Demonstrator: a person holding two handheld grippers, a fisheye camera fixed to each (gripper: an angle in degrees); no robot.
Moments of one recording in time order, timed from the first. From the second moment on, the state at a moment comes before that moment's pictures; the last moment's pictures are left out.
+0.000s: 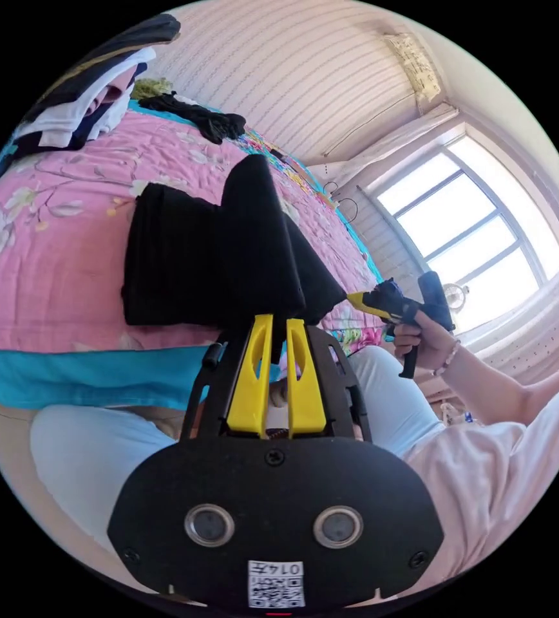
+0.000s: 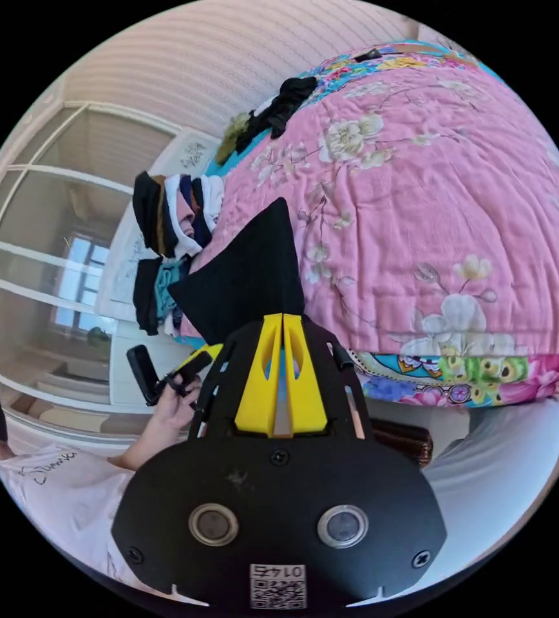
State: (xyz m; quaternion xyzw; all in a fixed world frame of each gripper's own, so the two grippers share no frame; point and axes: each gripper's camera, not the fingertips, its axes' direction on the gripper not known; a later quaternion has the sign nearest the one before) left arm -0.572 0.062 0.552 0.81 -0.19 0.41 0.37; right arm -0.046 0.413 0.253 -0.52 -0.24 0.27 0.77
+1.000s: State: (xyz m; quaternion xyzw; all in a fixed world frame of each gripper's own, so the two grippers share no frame) left arm -0.472 0.092 0.525 0.89 -0.24 0.24 0.30; right arm -0.049 0.254 0.206 -0.44 -0.23 -0.01 0.87
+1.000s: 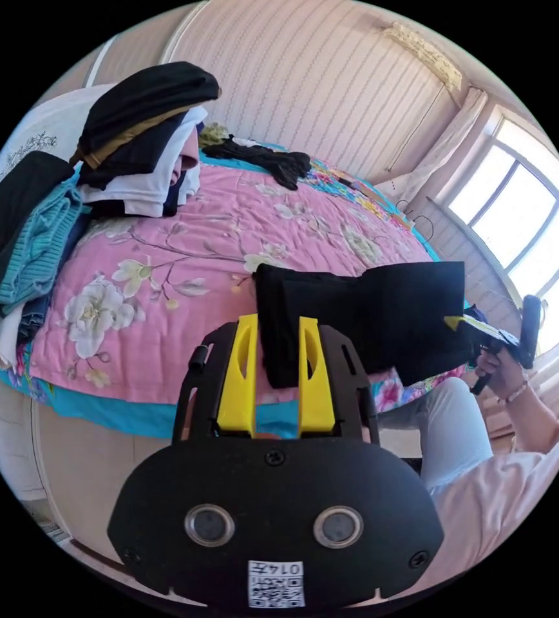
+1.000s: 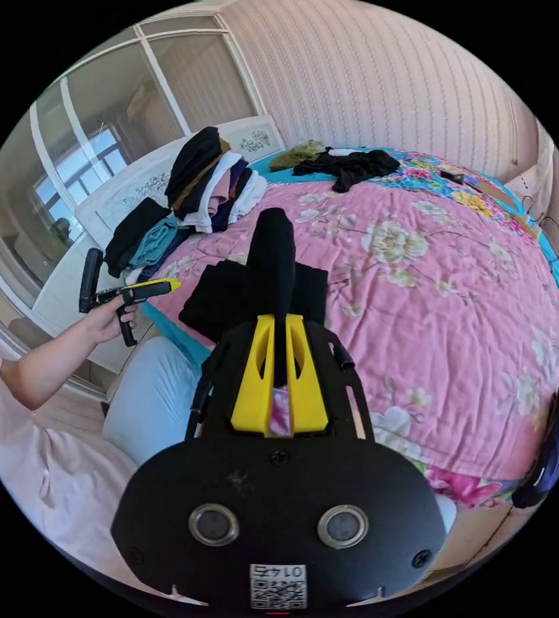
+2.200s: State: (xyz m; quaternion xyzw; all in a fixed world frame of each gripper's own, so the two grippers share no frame) left arm -0.447 0.013 0.605 0.80 -0.30 0.36 0.36; right arm -0.185 0.211 0.323 -0.55 -0.33 -0.29 0.71
